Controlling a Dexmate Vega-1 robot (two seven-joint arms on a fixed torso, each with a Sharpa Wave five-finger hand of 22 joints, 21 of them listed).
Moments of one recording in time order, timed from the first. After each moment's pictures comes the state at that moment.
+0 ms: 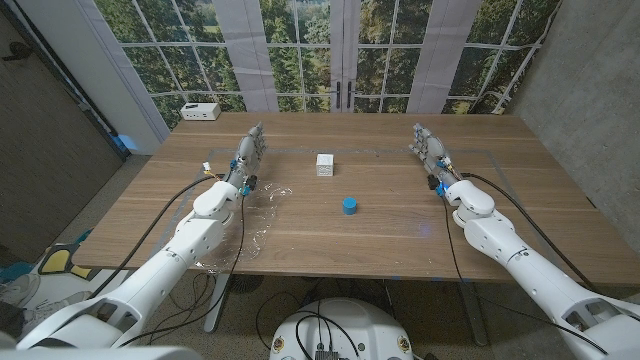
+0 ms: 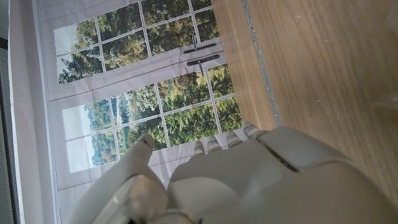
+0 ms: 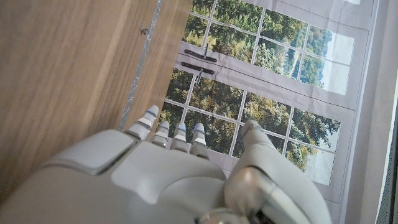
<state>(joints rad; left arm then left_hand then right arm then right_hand) 0.85 0.51 0.37 -1.30 -0.65 -0.29 -0.03 0.22 0.14 0.63 0.01 0.22 -0.11 -0.02 0.27 0.21 -0.17 0.00 0.29 0.22 -0.17 0.07 0.20 0.17 -0.14 0.13 0.27 0.20 -0.85 -0.51 -0.38 -1.31 0.65 0.29 0.02 0.28 0.15 0.36 -0.06 0.18 0.10 -0.02 0.20 0.18 0.04 0.09 0.23 0.20 -0.02 0.09 0.22 0.19 0.08 0.11 0.21 0.18</state>
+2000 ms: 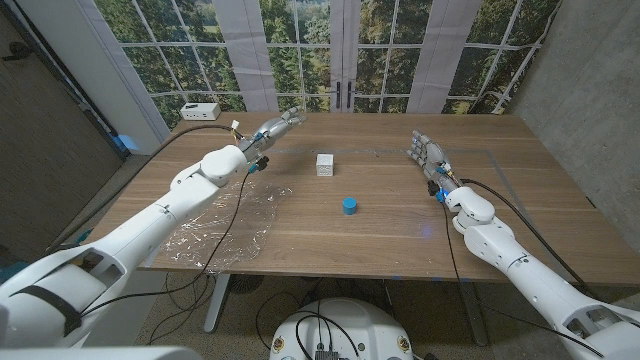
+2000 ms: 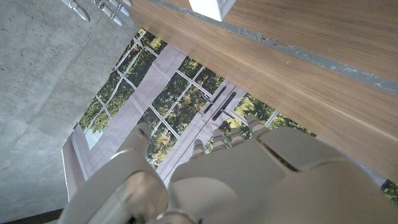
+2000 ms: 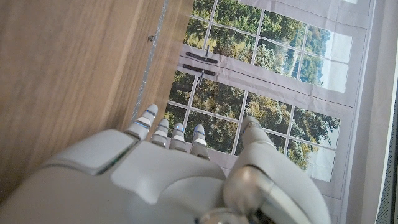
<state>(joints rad) 0.60 0.68 0.58 -1.39 -0.18 -0.17 -0.12 0.18 0.09 0.56 -0.05 0.18 -0.17 -0.11 0.20 0.19 -0.17 0.05 0.28 0.23 -0.17 0.10 0.20 0.18 -0.16 0.17 0.26 0.20 -0.88 -0.51 -0.37 -1.29 0.66 0.32 0.05 0.30 0.15 0.37 -0.08 0.18 0.08 -0.04 0.20 0.19 0.00 0.08 0.20 0.20 -0.04 0.10 0.21 0.20 0.08 0.11 0.21 0.18</state>
